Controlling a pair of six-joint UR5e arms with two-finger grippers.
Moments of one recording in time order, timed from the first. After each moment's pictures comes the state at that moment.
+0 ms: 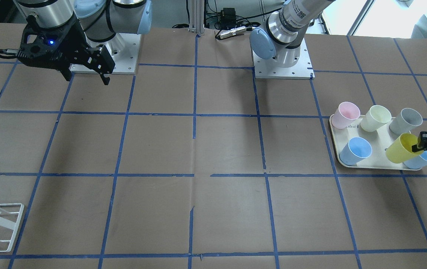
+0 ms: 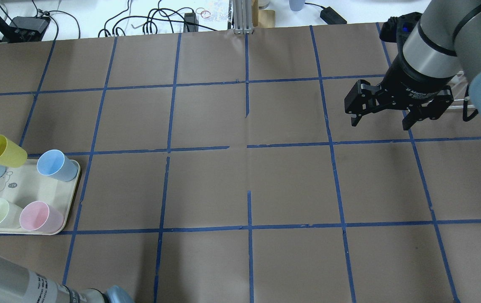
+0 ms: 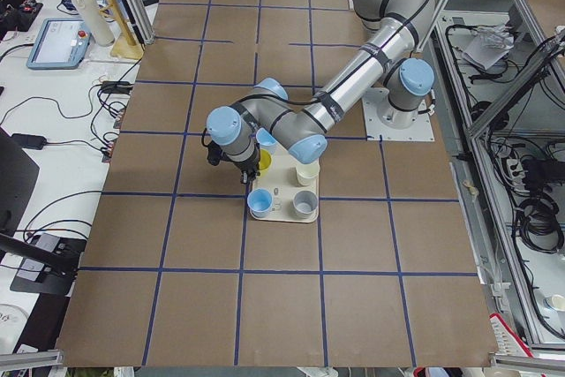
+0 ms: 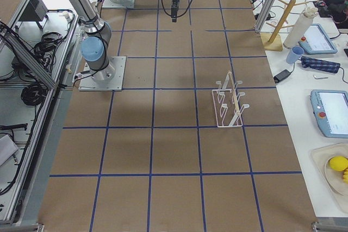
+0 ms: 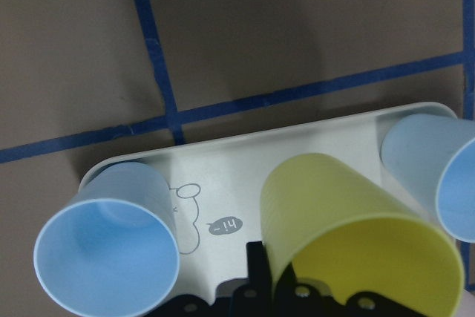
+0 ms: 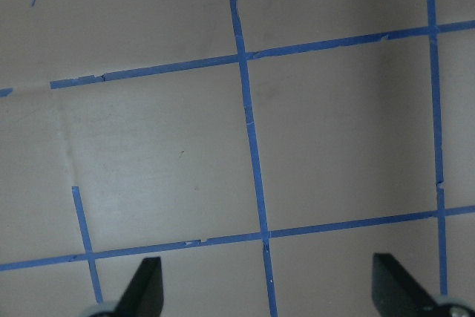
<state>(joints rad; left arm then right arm) -0.82 -2.05 -1.49 -1.38 1.62 0.95 1.54 -1.72 1.73 -1.59 -1.54 0.09</state>
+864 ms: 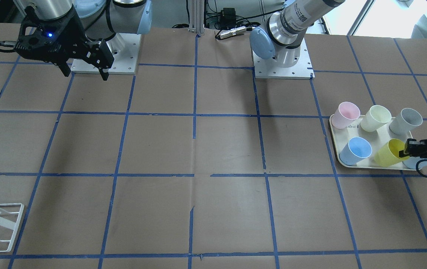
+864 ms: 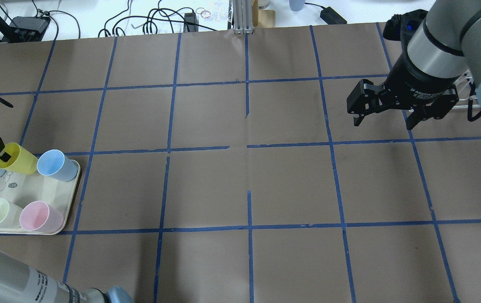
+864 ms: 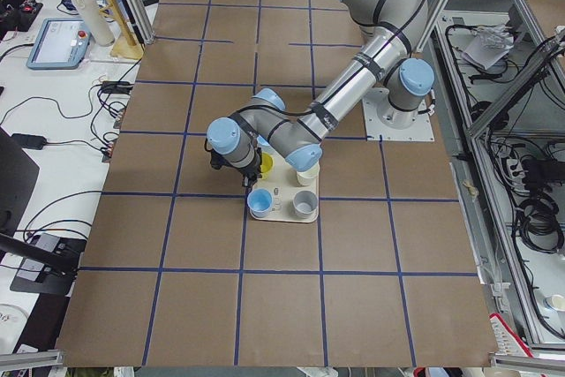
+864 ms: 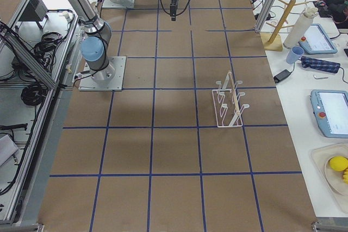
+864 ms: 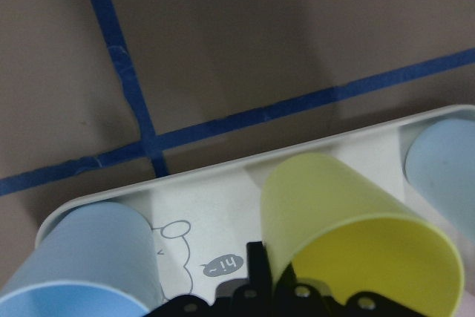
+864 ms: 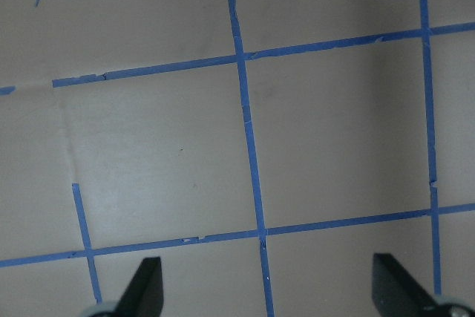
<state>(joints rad) -0.83 -2.08 -1.53 -1.37 1.62 0.97 1.54 -1.73 1.73 -1.59 -1.55 0.09</state>
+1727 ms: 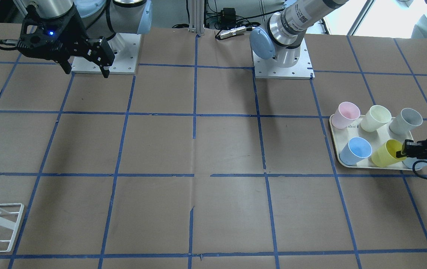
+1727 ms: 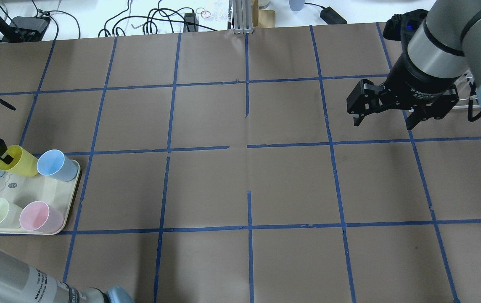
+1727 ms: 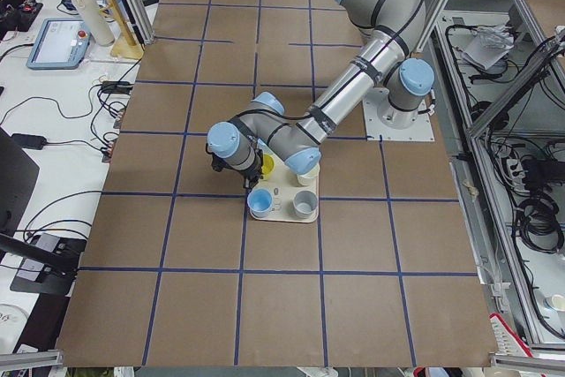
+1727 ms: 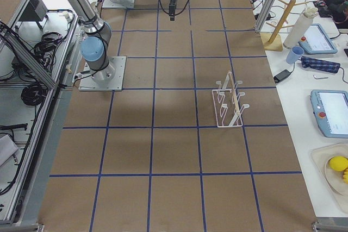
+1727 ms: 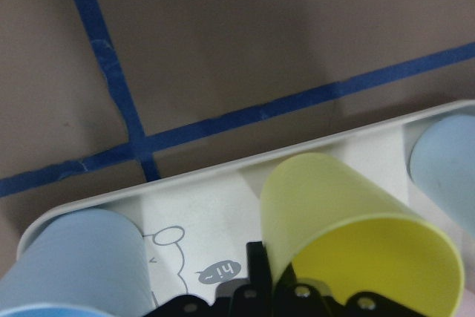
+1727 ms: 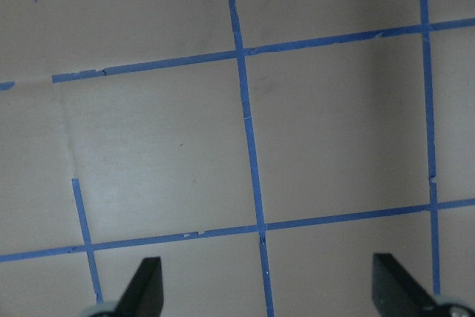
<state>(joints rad) -0.83 -2.10 -1.53 -1.37 1.62 0.99 1.54 -1.74 1.73 -1.55 -1.55 0.09</state>
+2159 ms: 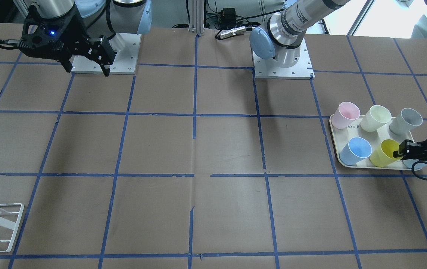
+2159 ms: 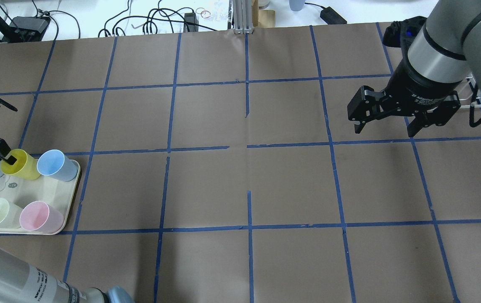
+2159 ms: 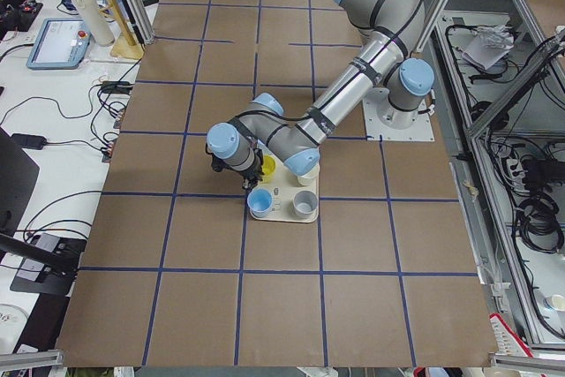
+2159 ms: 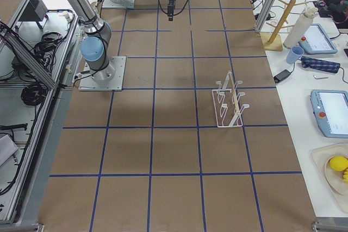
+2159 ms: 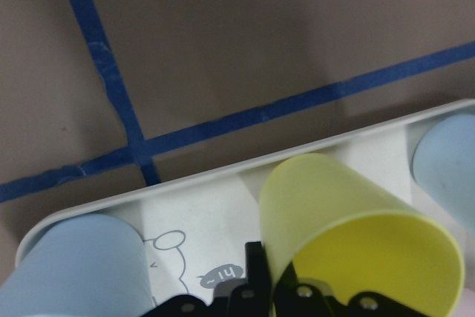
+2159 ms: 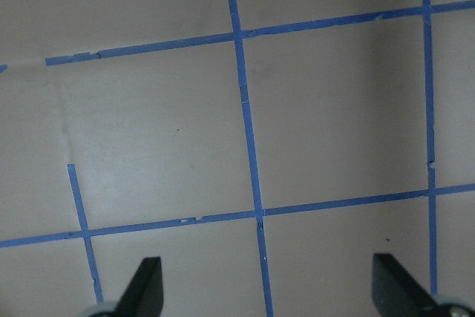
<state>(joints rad) -0.83 -2.10 -1.53 -1.37 1.62 0.99 1.54 -1.74 1.73 -1.54 -1.55 0.09</state>
